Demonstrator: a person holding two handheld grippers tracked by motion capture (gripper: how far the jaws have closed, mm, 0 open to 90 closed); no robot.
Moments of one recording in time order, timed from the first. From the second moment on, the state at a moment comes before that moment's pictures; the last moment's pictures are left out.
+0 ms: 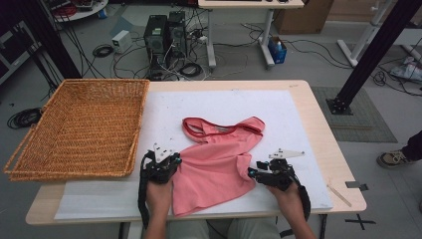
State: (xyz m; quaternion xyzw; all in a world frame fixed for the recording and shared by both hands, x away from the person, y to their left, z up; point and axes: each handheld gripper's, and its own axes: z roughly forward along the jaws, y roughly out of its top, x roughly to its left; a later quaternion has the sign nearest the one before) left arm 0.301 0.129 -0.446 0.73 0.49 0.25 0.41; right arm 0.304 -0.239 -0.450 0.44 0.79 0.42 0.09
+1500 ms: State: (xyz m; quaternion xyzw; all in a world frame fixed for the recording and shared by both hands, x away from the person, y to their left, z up) left arm 0.294 0.130 -0.450 0.72 0.46 0.26 0.46; right arm 0.313 -0.248 -0.450 0.48 0.77 0.42 0.04
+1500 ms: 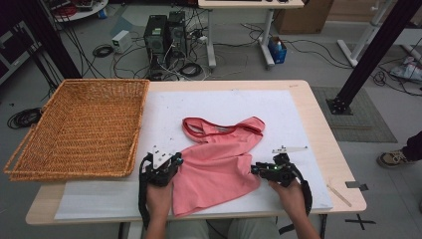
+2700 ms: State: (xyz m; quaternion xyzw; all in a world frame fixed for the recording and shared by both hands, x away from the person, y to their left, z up) left arm 0.307 0.126 -0.442 0.72 0.47 0.22 0.46; right arm 0.309 -0.265 -0.442 0.44 0.79 0.41 0.11
